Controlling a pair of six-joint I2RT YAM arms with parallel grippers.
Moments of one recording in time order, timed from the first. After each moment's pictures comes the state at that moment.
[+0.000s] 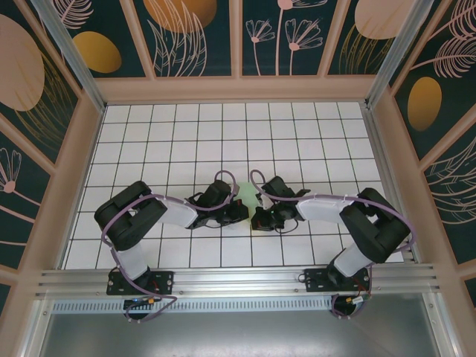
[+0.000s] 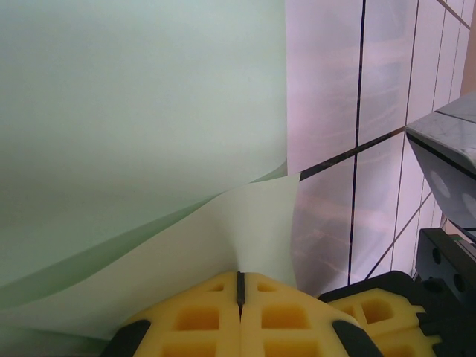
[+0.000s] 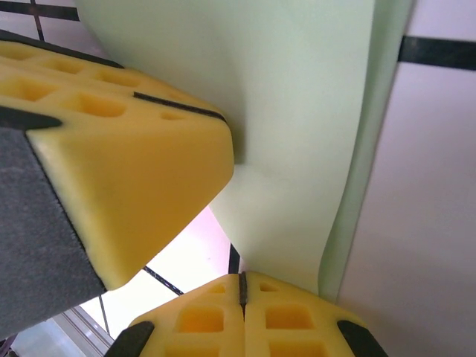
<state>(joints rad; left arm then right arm) -0.83 1.79 0.65 0.39 0.39 -1.04 0.74 1.55 0.64 -0.25 -0.49 0.68</state>
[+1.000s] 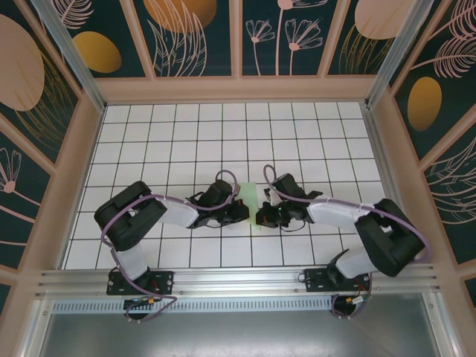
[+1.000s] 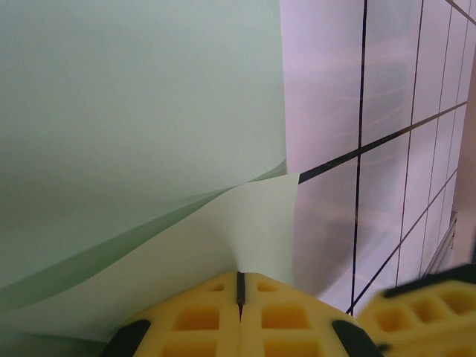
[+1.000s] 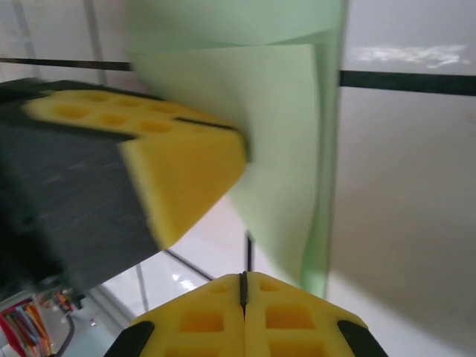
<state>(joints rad) -0.84 1.79 0.67 0.35 0.37 -1.02 0.68 1.45 0.58 -0.21 -0.52 0.76</state>
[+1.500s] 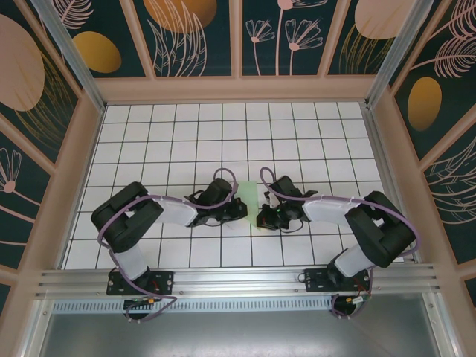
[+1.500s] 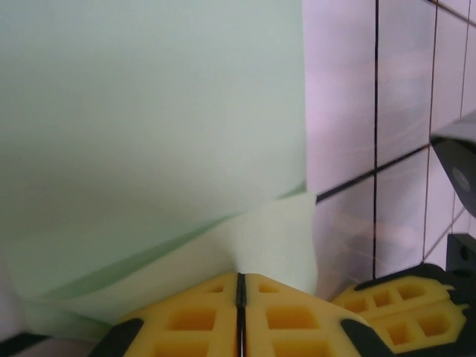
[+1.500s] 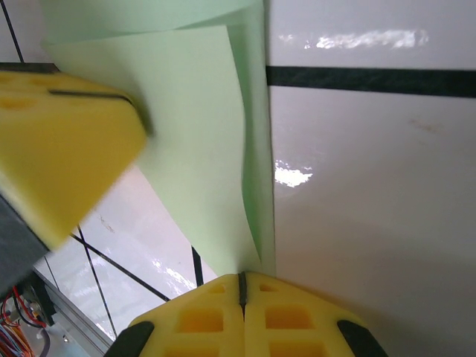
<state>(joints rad) -0.82 1.75 0.67 0.28 0.29 -0.96 0.68 1.51 0.58 -0.22 -0.49 0.76</state>
